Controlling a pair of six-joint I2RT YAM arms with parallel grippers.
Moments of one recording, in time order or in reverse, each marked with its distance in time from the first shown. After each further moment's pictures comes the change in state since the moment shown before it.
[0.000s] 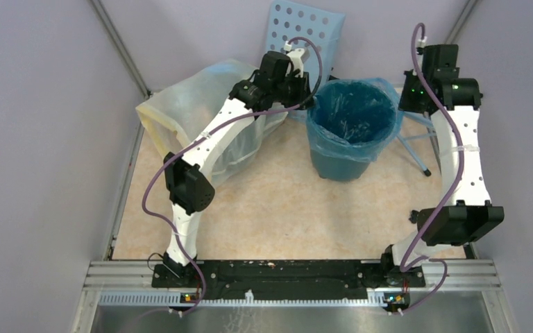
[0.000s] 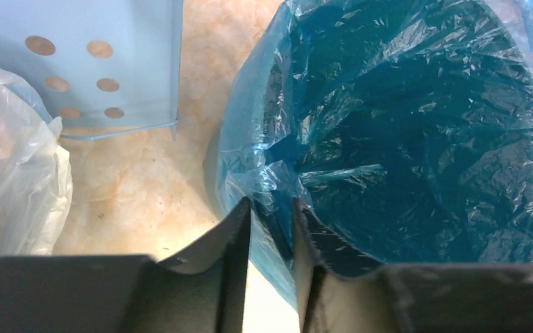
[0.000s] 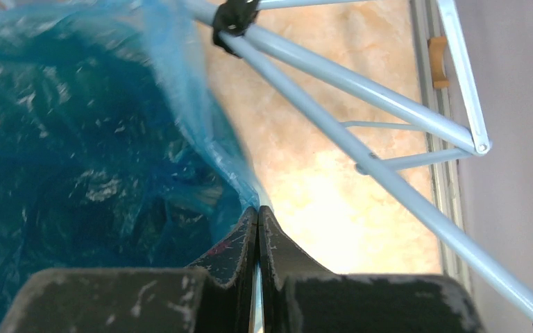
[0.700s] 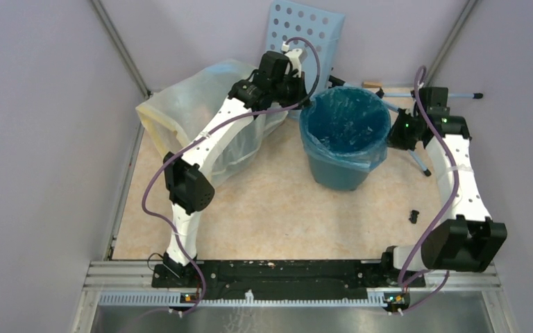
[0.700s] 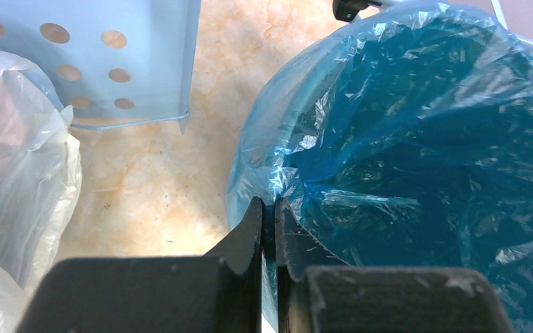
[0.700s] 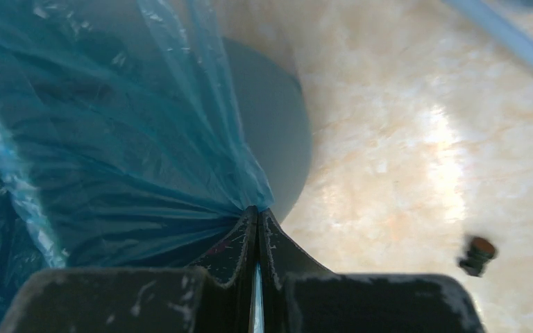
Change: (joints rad) left arm 0.002 0.000 0.002 -0.018 -0.008 -0.024; right arm -0.120 -0.169 -0.496 0.160 -0.267 0.199
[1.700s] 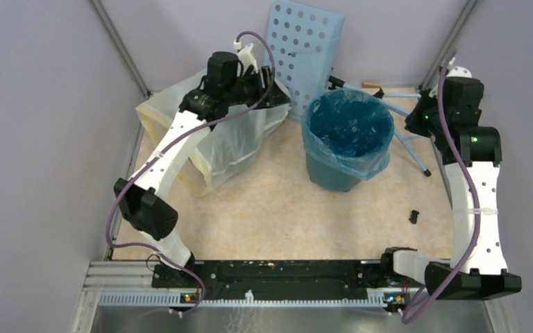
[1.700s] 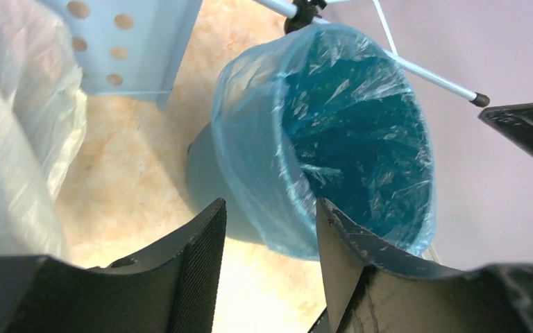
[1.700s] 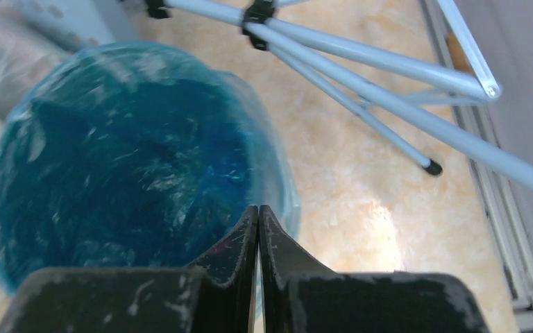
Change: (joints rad) left arm 0.130 -0.349 -0.346 0.142 0.182 -0.146; right arm 0.034 -0.226 0.138 -0.005 0.187 -0.053
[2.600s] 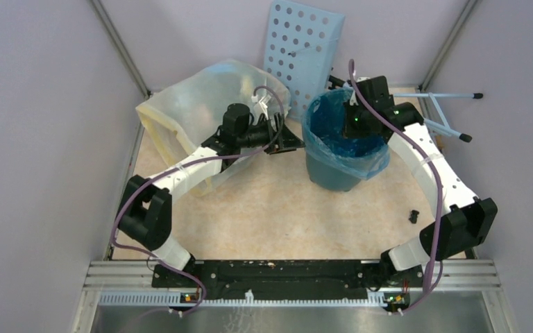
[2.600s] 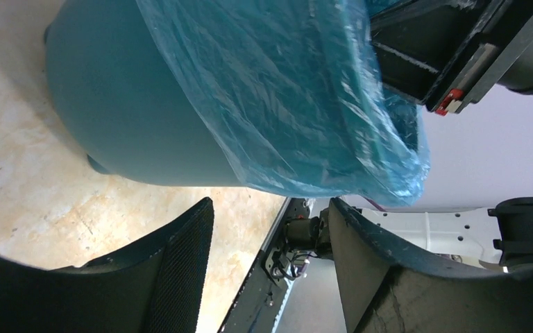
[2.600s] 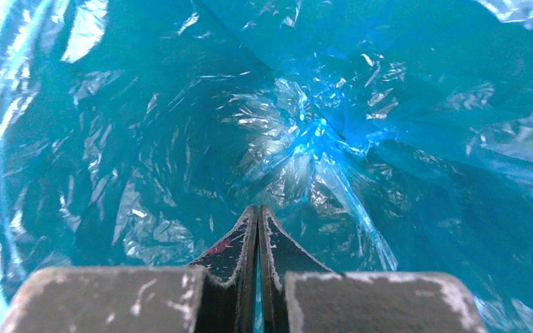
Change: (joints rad) left arm -0.043 -0.154 -0.738 0.651 0.253 -0.343; right arm 0.412 0.300 -0.005 0.055 -0.030 -0.010
